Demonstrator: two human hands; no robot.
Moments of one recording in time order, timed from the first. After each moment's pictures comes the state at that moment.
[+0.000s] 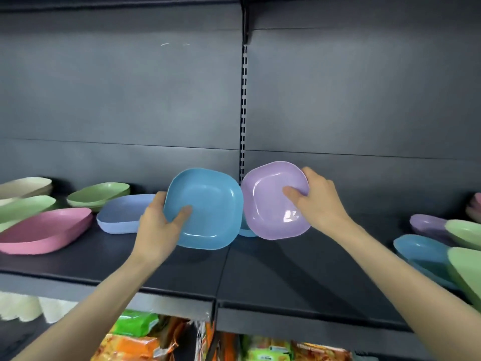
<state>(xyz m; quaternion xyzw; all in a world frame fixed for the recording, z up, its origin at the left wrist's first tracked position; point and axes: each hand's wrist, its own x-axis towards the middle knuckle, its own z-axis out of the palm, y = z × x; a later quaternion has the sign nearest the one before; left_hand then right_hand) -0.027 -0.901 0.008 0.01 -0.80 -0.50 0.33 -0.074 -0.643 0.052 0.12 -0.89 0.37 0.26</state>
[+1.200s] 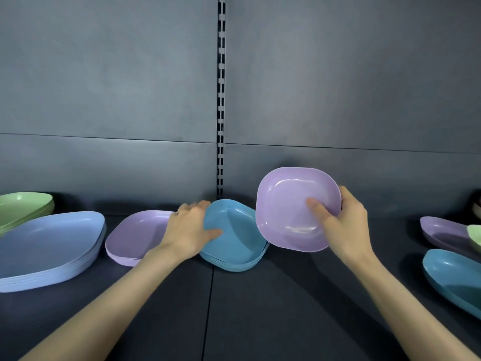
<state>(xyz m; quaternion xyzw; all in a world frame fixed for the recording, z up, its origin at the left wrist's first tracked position) -0.215 -0.862 -0.027 -0.08 -0.96 -0.21 0.15 -0.161 -0.613 0.002 -0.01 -0.80 0.51 0.32</state>
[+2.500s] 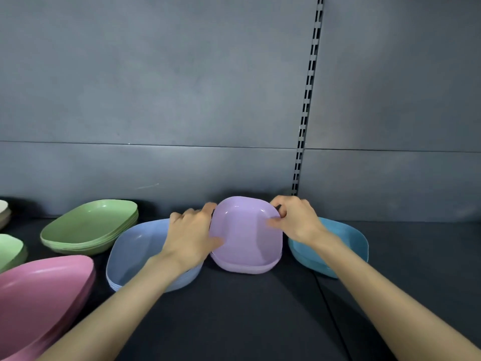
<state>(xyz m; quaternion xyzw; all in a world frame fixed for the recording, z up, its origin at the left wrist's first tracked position) -0.210 -1.028 -0.018 -0.10 -0.97 -0.14 0.20 -0.234 -0.815 -0.006 0.07 -0.95 0.28 0.13</state>
